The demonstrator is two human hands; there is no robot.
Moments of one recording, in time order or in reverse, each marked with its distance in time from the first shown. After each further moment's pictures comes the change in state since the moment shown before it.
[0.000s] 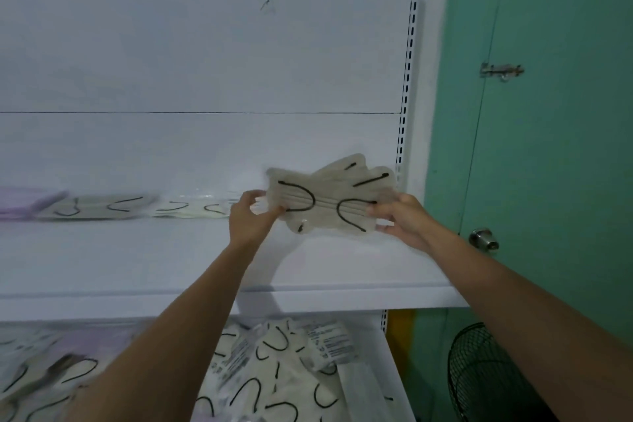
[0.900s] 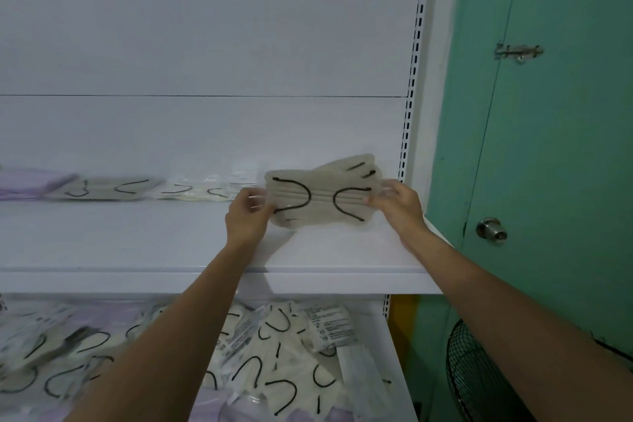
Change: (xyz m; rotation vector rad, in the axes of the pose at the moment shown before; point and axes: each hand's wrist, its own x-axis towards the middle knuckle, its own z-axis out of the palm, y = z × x) left_hand -0.025 -0.009 0.002 -0.026 0.058 0.004; right_hand -0.002 0.025 0.008 -0.168 0.250 -0.217
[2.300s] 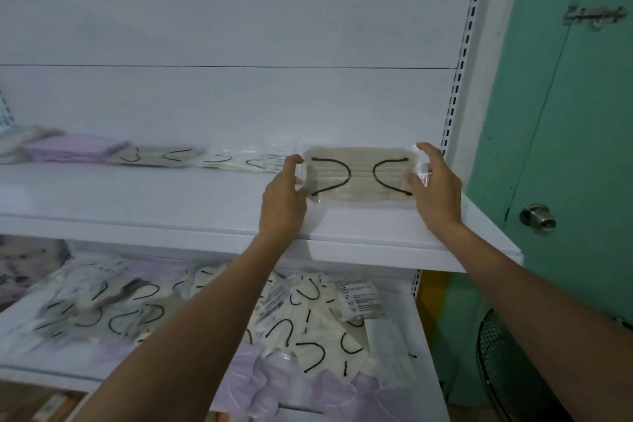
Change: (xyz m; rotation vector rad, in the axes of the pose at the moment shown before) left_hand -0.024 -0.003 -0.016 0.423 -0.002 0.329; right_hand -0.017 0.009 0.018 -0.429 0.143 -0.357
